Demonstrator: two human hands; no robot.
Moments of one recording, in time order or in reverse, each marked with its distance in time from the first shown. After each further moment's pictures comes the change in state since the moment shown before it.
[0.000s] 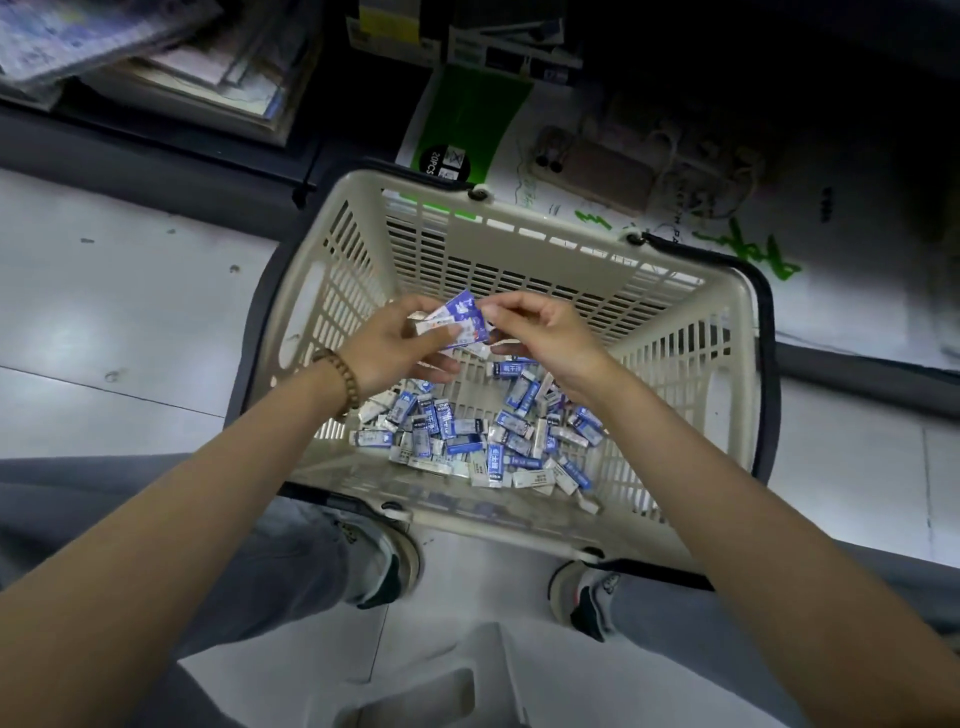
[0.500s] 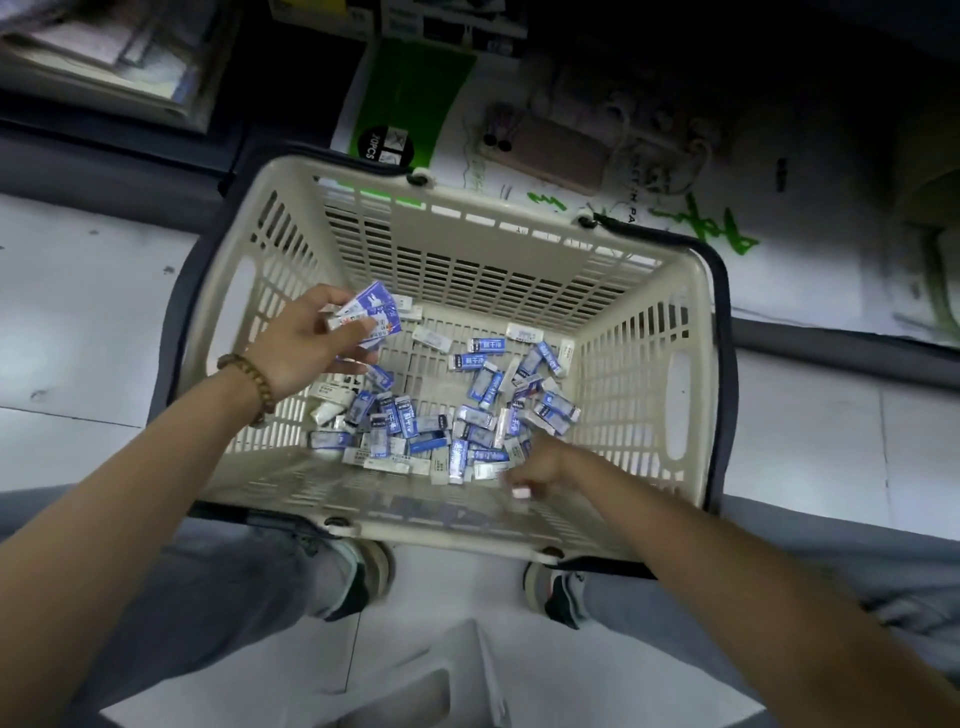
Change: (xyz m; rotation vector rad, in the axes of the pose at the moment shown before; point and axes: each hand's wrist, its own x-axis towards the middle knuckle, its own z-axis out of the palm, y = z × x) left_hand 0.014 -0.014 -0.022 0.083 0.124 -0.006; right_hand -0.033 0.142 -0.049 -0.820 -0.181 0.716
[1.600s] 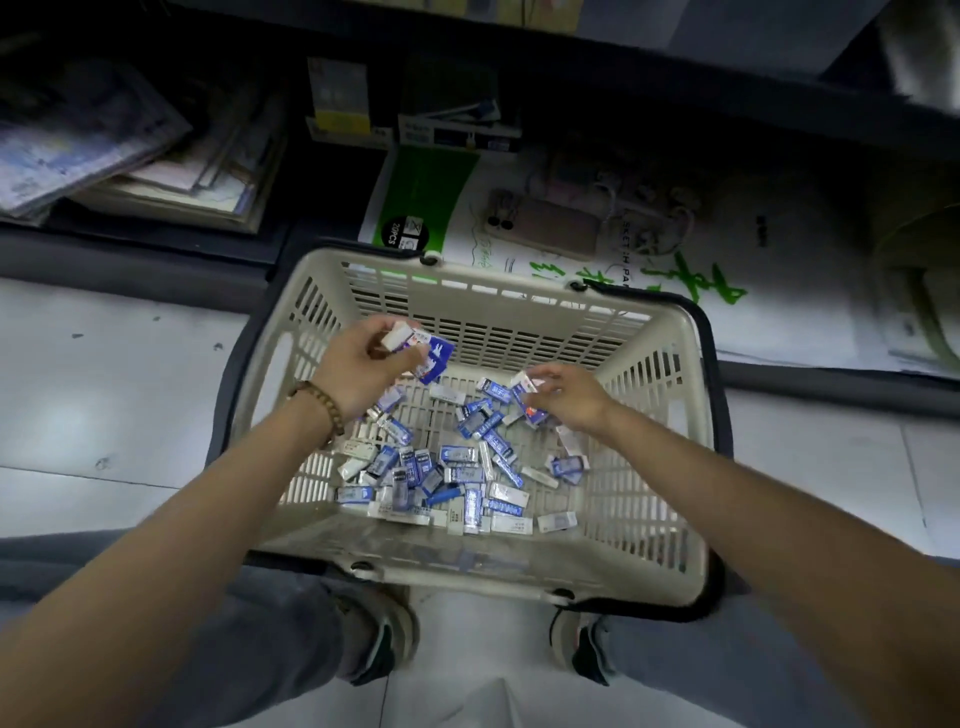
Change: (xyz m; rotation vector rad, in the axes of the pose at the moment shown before) left_hand -0.005 0.049 0.017 0.201 0.104 0.163; right_hand -0.047 -0.056 -0.092 0.466 0.326 -0.380
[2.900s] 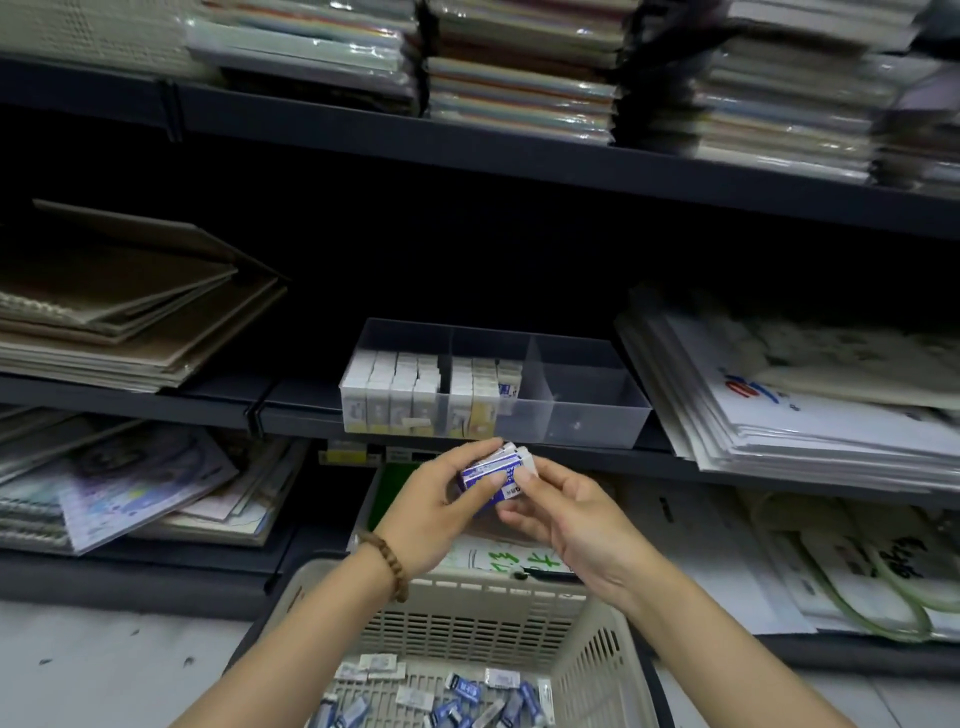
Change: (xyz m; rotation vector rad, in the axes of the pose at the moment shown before) left_hand -0.020 0.200 -0.011 -0.041 -0.110 0.613; right_hand -0.146 -0.199 -0.087 0.799 0.004 -0.481
